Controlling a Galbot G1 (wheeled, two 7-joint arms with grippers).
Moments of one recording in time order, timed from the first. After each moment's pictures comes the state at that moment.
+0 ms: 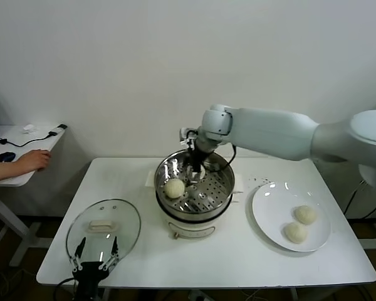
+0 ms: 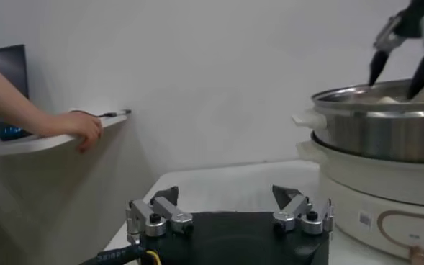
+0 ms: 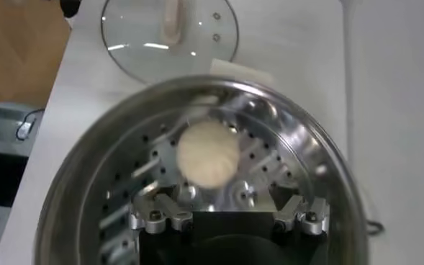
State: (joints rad) left arm 1.82 -1.55 -0.65 -2.07 0.03 -0.08 -0.03; right arm 0.69 1.16 -1.48 1.23 0.77 -0.43 -0.89
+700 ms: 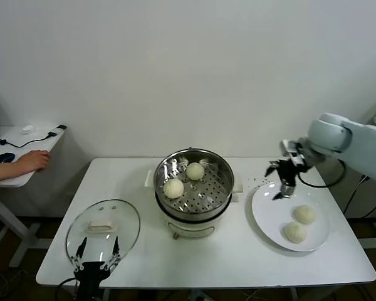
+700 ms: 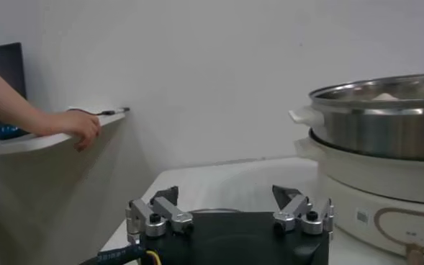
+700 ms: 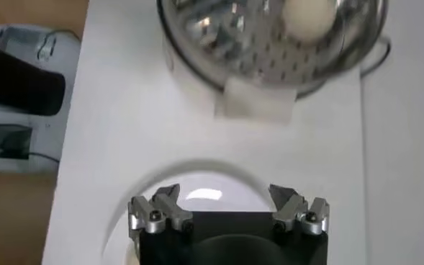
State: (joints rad) left arm 1.81 -1.57 -0.64 -2.08 0.05 -0.06 -0.03; right arm 0.58 0.51 -1.38 1.48 0.36 -0.28 -1.05
